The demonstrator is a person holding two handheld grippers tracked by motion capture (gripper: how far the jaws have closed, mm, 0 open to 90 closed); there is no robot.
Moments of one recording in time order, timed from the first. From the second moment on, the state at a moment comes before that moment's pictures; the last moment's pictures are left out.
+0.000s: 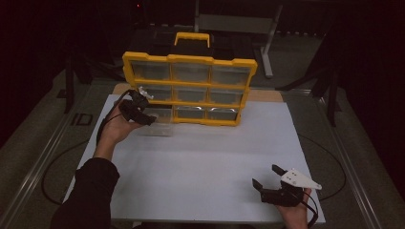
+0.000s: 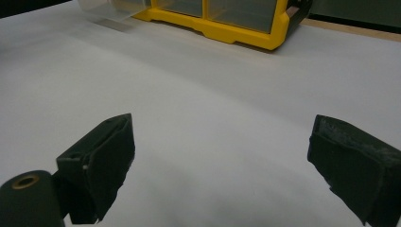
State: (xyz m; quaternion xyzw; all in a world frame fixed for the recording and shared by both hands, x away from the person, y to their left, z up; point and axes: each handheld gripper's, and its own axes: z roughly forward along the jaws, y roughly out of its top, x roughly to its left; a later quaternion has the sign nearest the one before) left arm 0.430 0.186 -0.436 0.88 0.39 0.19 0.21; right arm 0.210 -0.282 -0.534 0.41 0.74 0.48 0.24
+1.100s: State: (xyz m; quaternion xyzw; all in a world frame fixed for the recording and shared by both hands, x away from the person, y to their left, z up) left arm 0.303 0.241 -0.482 0.78 0.41 0.24 0.42; right arm 0.210 -0.280 -0.534 0.41 0.74 0.48 0.24
